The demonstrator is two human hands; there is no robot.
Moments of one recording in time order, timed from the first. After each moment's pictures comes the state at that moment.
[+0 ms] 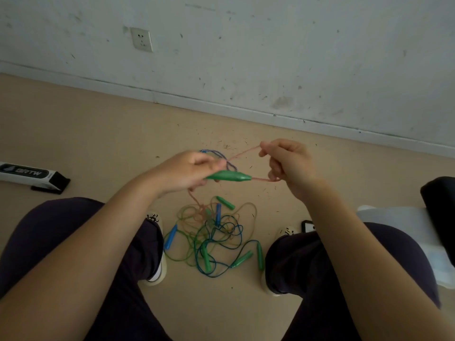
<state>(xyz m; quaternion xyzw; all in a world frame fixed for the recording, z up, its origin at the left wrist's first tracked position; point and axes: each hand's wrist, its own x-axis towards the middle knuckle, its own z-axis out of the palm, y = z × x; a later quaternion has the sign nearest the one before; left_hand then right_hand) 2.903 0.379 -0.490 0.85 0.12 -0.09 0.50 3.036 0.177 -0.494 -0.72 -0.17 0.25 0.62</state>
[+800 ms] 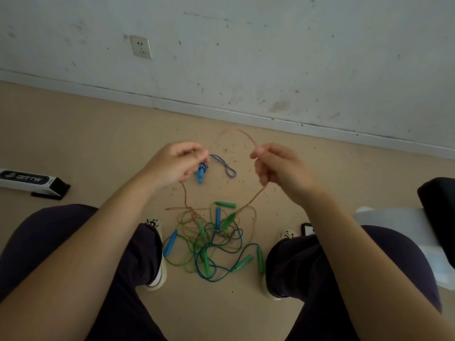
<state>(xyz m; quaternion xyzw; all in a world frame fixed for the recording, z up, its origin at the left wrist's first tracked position) 2.904 0.397 -0.499 0.78 0.14 0.04 0.61 3.030 0.175 -0.493 -0.70 -0.23 0.29 0.61</state>
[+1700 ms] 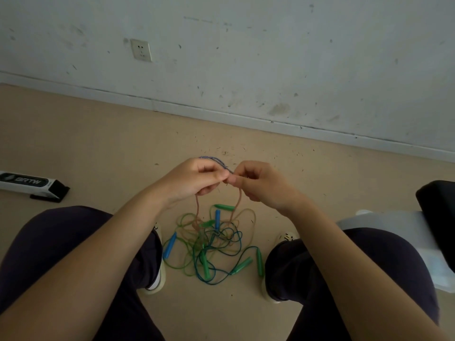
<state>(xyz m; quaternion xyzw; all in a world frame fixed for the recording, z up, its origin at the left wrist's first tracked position) 2.908 0.367 -0.498 0.77 0.09 -0.04 0.62 3.008 0.194 -0.505 -0.74 -0.30 0.31 0.51</state>
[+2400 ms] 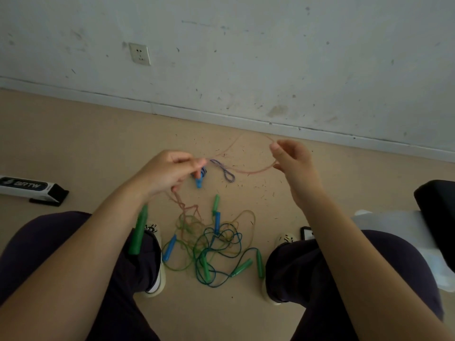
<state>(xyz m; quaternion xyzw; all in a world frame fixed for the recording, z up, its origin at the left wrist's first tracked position) 2.896 0.401 -0.489 0.80 0.15 -0.01 0.58 3.047 0.167 -0.509 -0.76 -0.09 0.15 0.63</state>
